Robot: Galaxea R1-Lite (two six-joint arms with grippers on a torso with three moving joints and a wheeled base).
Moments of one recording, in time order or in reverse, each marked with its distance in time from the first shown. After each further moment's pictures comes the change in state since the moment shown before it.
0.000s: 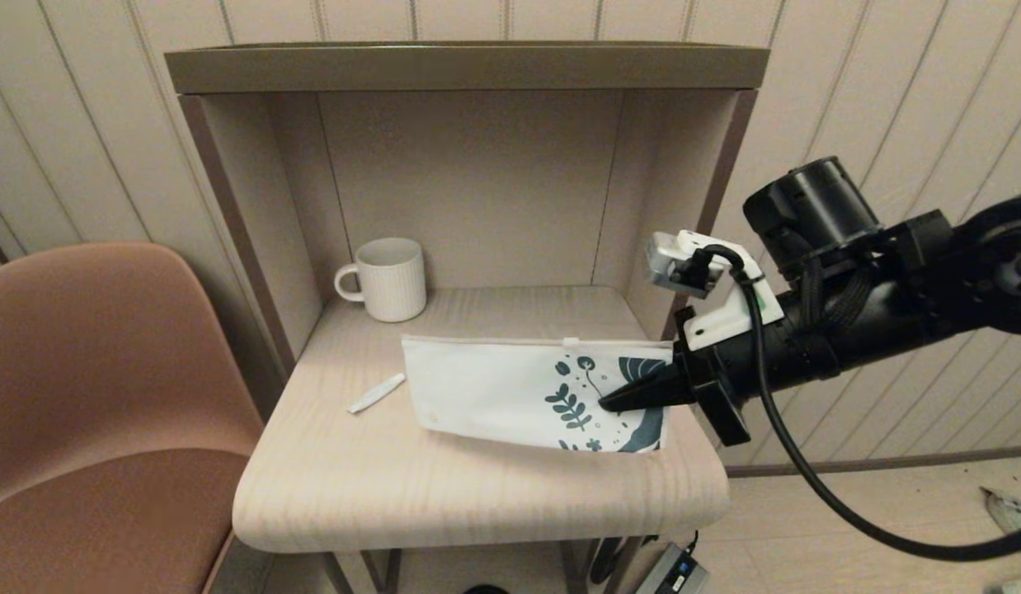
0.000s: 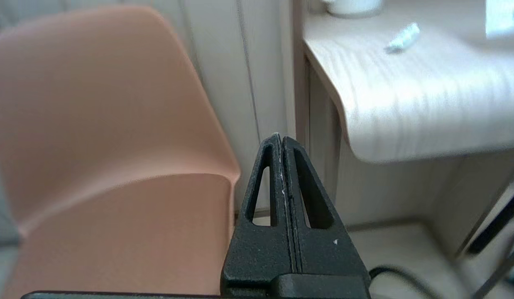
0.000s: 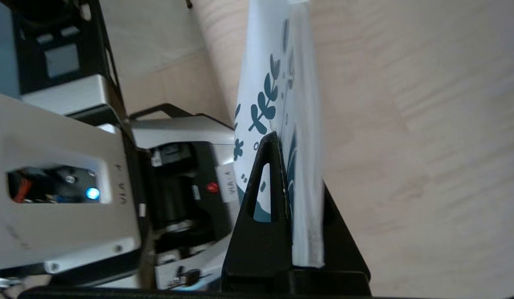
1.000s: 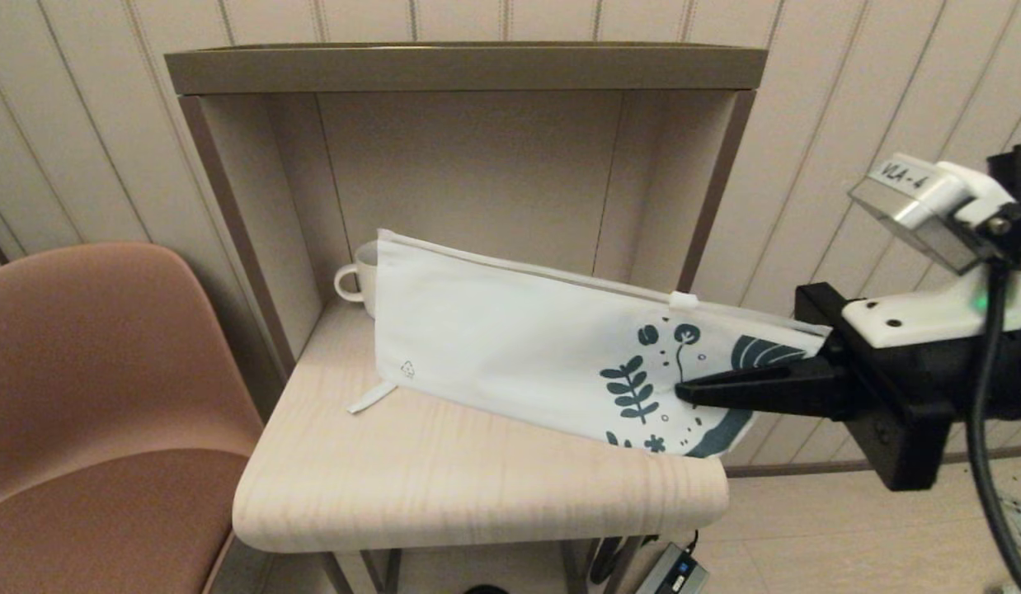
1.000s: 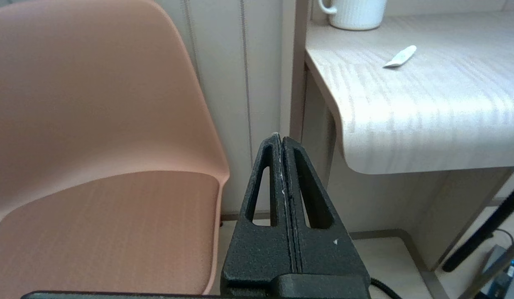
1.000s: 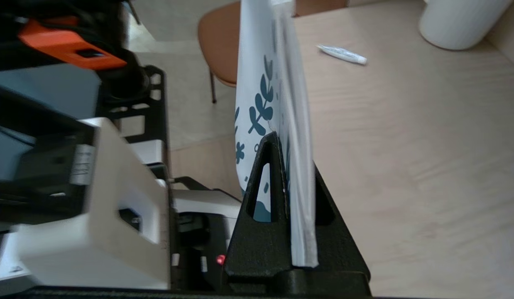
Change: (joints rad) left arm -0.001 -0.001 0.000 -0.012 0.016 -0.090; right arm -0.057 -0.311 0.306 -0.358 0.225 0.155
